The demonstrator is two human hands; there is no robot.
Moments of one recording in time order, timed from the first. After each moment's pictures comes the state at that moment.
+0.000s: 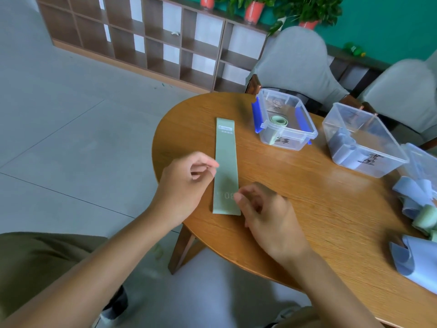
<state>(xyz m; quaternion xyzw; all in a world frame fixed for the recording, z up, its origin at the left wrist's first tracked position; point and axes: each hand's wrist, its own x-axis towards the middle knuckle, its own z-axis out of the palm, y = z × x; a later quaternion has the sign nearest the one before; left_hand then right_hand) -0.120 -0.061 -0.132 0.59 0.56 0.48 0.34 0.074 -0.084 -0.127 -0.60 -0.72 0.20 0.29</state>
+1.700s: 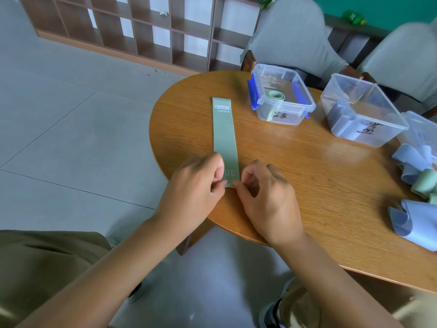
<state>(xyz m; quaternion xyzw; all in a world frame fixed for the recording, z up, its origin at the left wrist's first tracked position) -0.103 -0.097 -0.145 0.76 0.52 0.37 0.05 0.066 -0.101 -0.143 -0.55 -0.76 0.00 0.36</state>
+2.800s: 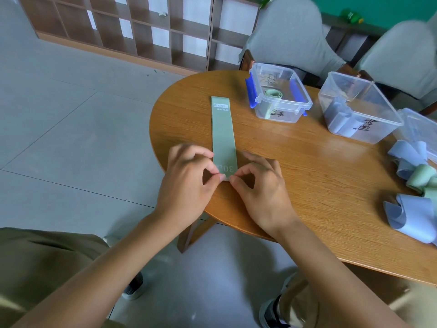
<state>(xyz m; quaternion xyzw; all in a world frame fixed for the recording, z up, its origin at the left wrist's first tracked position) -0.108 -0.091 -0.160 0.71 0.57 0.40 0.09 0.065 -0.095 -0.141 -0.62 -0.72 0.16 0.28</state>
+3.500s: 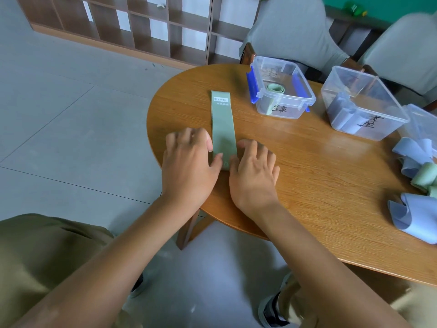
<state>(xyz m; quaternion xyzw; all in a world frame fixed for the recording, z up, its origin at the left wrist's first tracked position) -0.094 -0.068 -0.151 0.66 0.65 0.36 0.02 0.031 -0.071 -0.143 -0.71 -0.66 0.11 0.23</state>
